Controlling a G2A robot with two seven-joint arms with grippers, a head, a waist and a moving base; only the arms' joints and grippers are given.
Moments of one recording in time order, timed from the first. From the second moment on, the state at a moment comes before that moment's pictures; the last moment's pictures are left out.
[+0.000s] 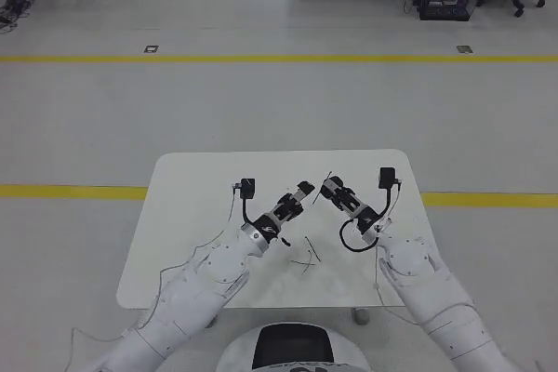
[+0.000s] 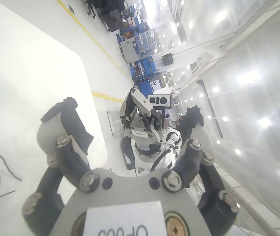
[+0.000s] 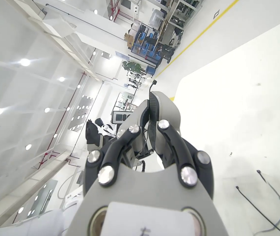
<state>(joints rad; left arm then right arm) 1.29 -1.22 -0.83 -1.51 -0.11 -0.20 -0.07 -1.42 -1.17 1.13 -1.49 0.05 -0.30 0.24</state>
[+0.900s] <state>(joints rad) 1.29 -1.24 -0.83 -1.47 -0.18 -0.22 -0.12 -1.42 -1.20 1.11 -1.48 0.04 -0.34 0.19</state>
